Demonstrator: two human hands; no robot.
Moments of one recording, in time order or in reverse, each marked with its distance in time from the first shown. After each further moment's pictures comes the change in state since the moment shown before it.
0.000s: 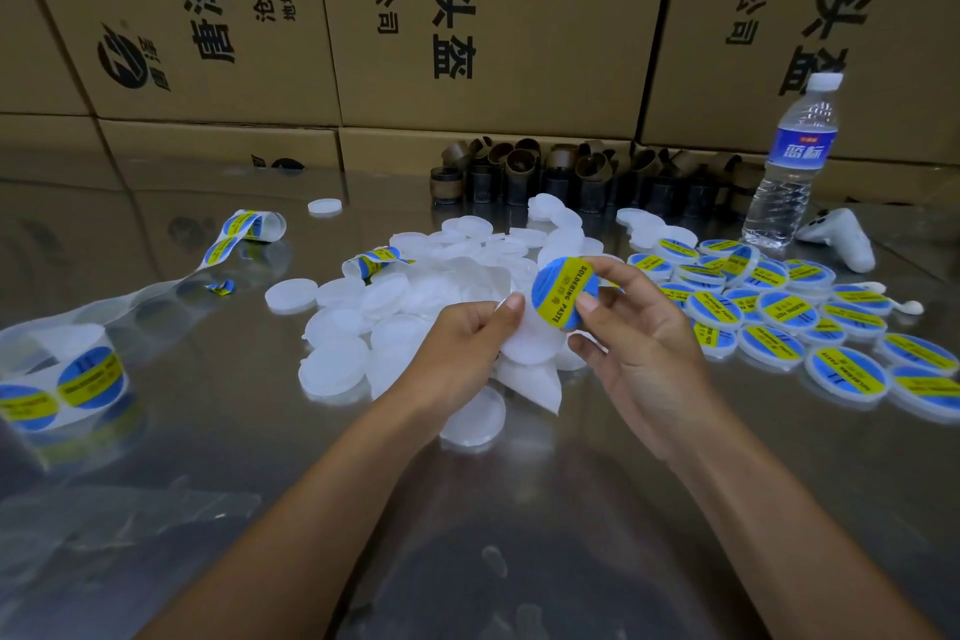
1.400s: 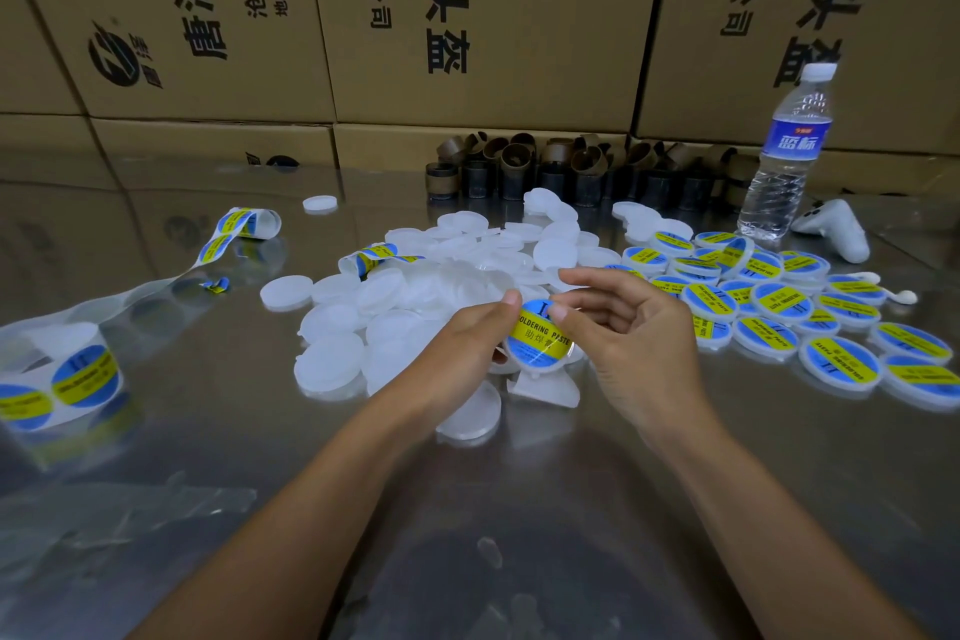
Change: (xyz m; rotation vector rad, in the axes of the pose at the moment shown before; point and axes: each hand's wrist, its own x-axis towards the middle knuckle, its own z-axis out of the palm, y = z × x) left_hand 0.000 -0.002 0.000 0.047 -0.105 -0.057; right_hand -0.001 0.001 0.003 -0.339 0.110 -0.164
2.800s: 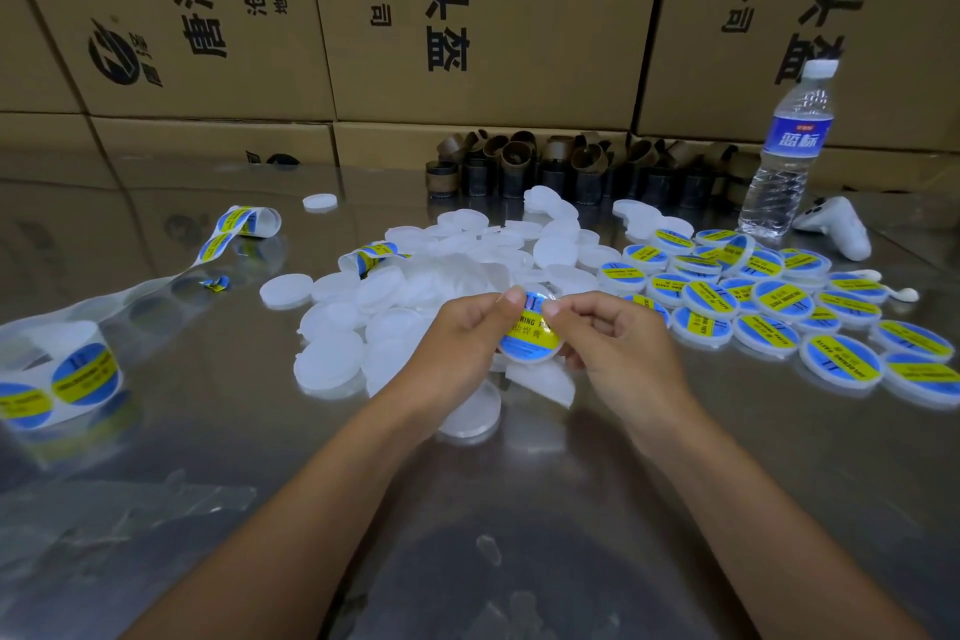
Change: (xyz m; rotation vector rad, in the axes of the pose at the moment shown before) left_hand -0.004 0.006 0.004 -0.133 0.044 0.121; right_hand -0.001 0.009 0.003 -0.003 -0.050 0.227
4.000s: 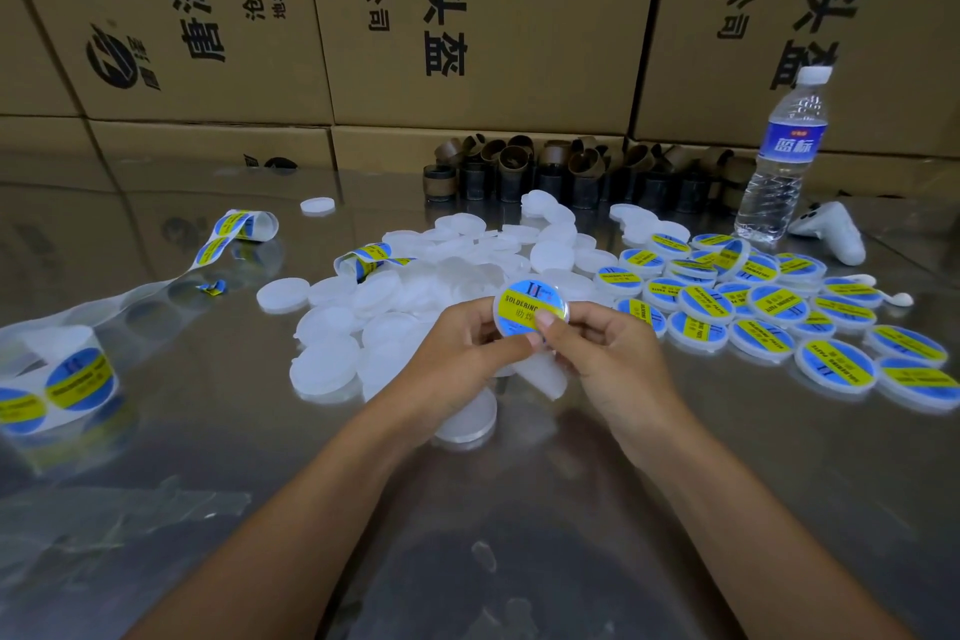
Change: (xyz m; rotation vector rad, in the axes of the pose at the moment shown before) left_hand -0.004 0.002 -0.001 -0.054 -0.111 0.027; right_hand -0.001 0.005 0.001 0.082 -0.046 0.016
